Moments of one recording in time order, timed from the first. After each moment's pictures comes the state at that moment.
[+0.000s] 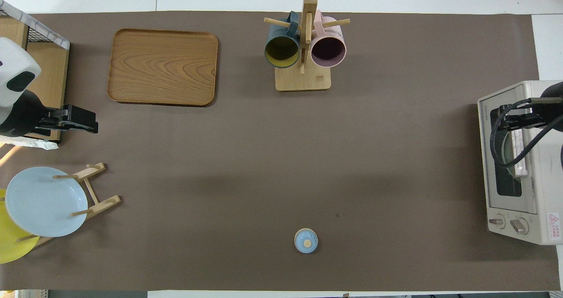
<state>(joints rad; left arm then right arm) -0.10 -0.05 -0.01 -1.72 -0.04 1.63 -0.08 0.00 -0.05 -0.05 -1.76 -0.02 1.68 0.02</state>
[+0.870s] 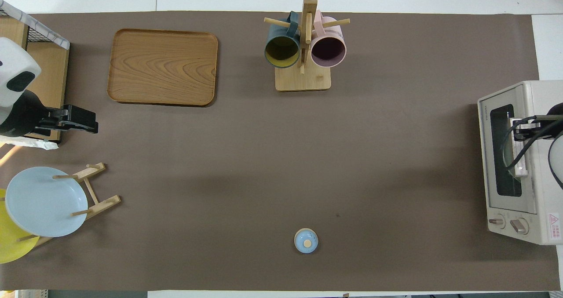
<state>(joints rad) -0.10 -0.05 -0.01 -1.72 -0.04 1.63 -0.08 -0.12 -0.05 -0.05 -1.95 -0.08 1.85 -0.07</state>
